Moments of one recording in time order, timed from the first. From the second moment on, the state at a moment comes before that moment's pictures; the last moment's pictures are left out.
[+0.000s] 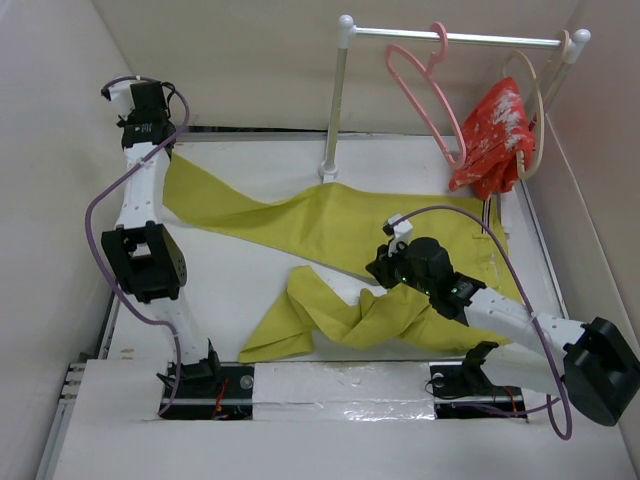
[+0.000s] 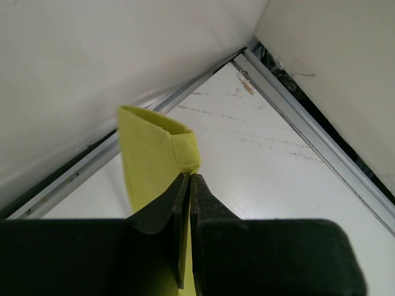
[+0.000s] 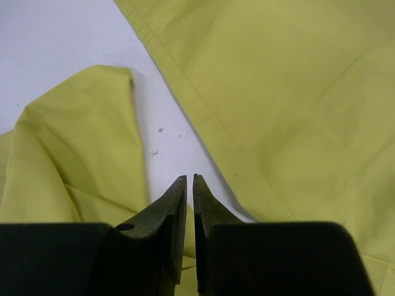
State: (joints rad) left arm 0.14 1.87 1.89 -0.57 -0.50 -0.49; right arm 0.72 1.09 0.51 0.16 -0.04 0.23
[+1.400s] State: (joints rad) left arm 0.00 1.77 1.74 -0.42 -0.24 -0.51; right arm 1.33 1.56 0.95 0.10 -0.03 0.12
